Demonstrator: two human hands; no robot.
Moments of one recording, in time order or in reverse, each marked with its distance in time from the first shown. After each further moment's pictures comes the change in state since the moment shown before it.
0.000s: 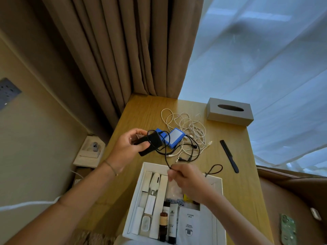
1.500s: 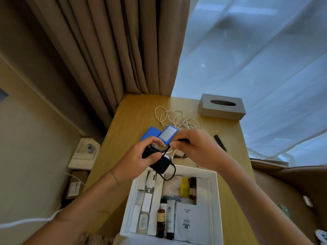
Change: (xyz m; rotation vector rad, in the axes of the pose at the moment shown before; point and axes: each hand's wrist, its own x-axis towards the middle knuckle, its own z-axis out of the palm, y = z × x) left_hand -0.026 0.004 0.032 0.107 -0.330 0.202; right_hand 0.008 -0.046 -0.096 -0.136 0.122 -0.216
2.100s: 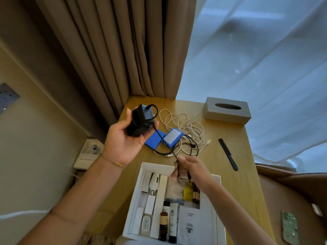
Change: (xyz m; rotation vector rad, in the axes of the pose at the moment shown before) left_hand 0.023 0.050 -0.031 -1.330 0.296 -0.110; right_hand -0.017 0.062 0.096 1.041 0.004 0.528
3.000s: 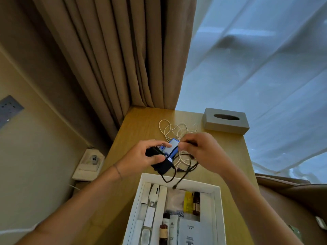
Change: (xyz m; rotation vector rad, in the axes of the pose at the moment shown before) left_hand 0.011 -0.012 -0.018 1.441 -0.339 0.084; right_hand -0.022 -0.125 -0.004 -0.896 0.092 -0.459
